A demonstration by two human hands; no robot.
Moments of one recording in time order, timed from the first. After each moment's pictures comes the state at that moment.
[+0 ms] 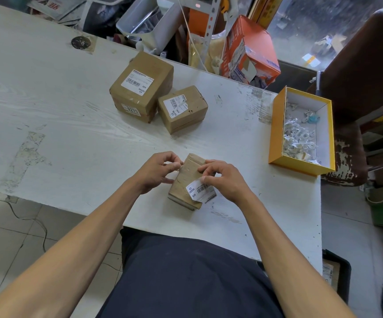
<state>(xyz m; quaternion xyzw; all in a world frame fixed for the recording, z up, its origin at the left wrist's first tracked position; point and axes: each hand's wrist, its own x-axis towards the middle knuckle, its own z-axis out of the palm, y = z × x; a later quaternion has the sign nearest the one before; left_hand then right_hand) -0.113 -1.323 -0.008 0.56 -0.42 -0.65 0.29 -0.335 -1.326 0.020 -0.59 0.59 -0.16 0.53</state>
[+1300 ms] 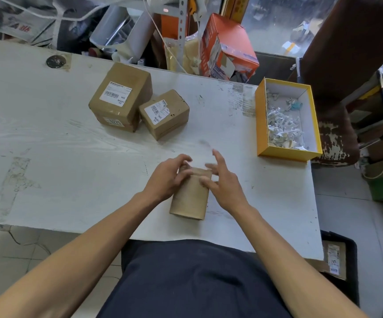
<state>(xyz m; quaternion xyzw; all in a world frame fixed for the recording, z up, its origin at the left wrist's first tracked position) -0.157 -1.327 -0.016 0.55 -0.70 -0.39 0.24 -0.350 -1.300 0.012 -0.63 0.64 -0.19 0.40</state>
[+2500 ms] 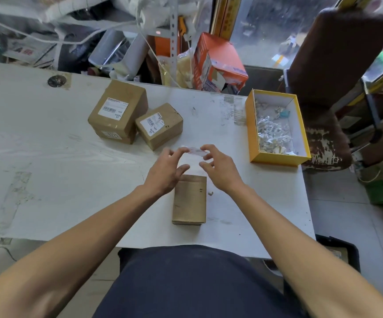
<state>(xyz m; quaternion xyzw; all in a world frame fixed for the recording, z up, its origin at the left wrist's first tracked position) -0.169 -1.353 0.006 0.60 -0.73 -0.29 0.16 -0.354 -1.351 0.033 -0.65 0.65 -0.19 0.34</state>
